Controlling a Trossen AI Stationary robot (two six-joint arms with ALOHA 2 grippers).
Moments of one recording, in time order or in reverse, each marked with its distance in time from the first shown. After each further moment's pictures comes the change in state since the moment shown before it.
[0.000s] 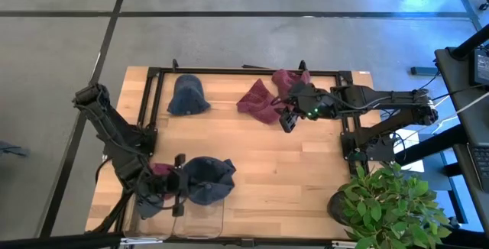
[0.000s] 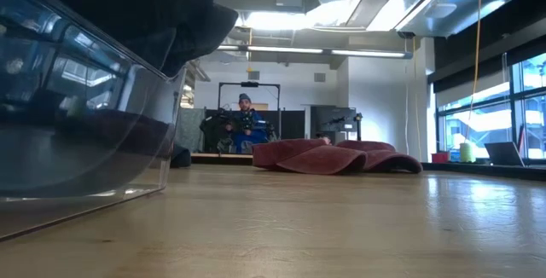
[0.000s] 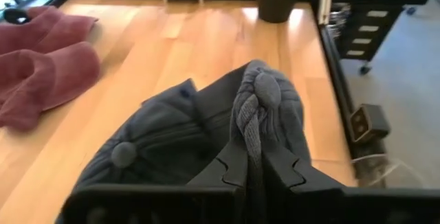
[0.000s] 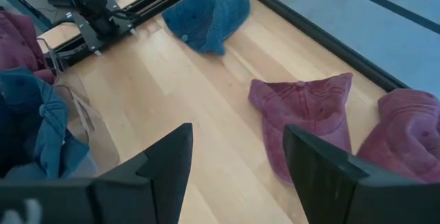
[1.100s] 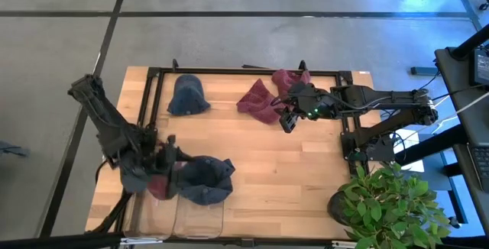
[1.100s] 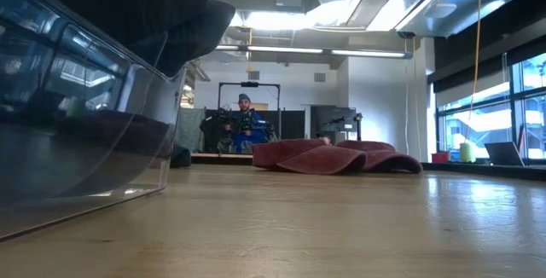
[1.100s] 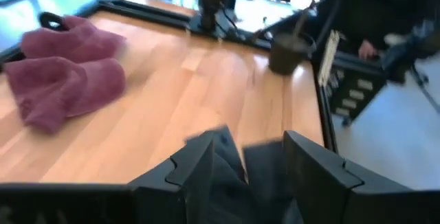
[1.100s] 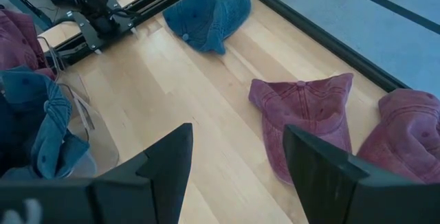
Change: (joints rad) left arm 0.047 -0.237 0.000 -0.059 -0.030 -0.052; right arm 0.000 0.000 0.000 -0.001 -0.003 -0.004
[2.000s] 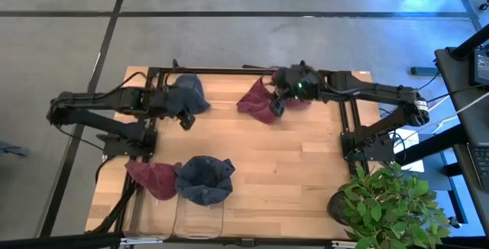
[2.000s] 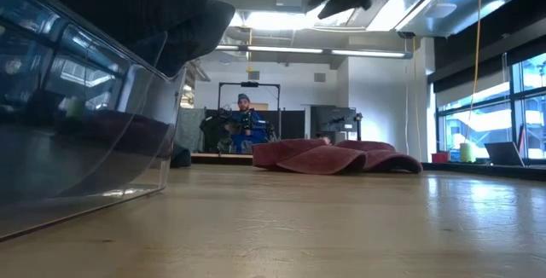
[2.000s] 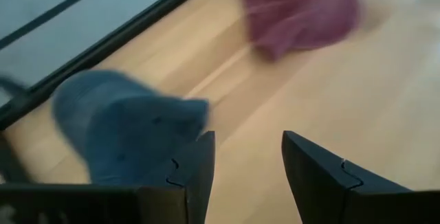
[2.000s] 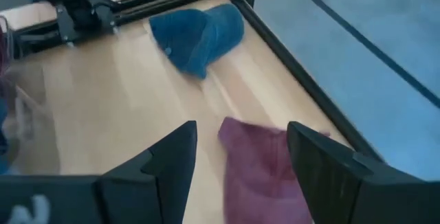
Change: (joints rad) left arm 0.911 -0.145 -0.002 -0.470 0.427 0.103; right arm -0.249 0.097 -0.001 0.197 -0.173 -0.419
